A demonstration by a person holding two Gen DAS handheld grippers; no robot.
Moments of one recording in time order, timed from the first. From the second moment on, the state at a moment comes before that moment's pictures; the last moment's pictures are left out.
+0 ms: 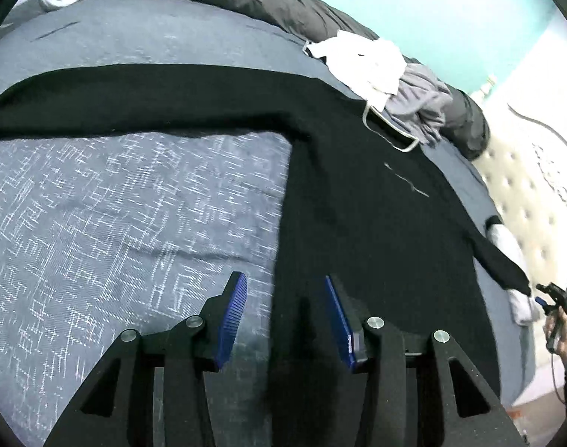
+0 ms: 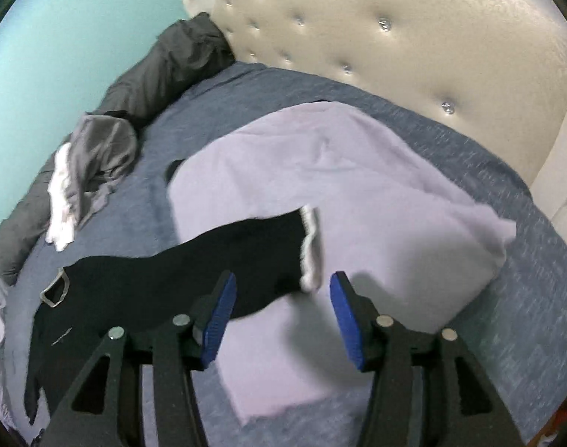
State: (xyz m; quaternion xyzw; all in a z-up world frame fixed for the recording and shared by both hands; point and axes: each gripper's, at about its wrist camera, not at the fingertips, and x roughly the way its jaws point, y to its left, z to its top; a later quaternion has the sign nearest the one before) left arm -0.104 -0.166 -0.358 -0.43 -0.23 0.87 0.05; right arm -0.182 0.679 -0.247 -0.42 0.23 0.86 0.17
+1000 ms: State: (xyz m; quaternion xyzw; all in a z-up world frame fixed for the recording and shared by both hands) left arm -0.087 -0.168 -0.359 -0.40 -0.23 0.88 0.07; right arm -0.222 0.476 -0.136 -0.34 0.11 0.93 -0.05
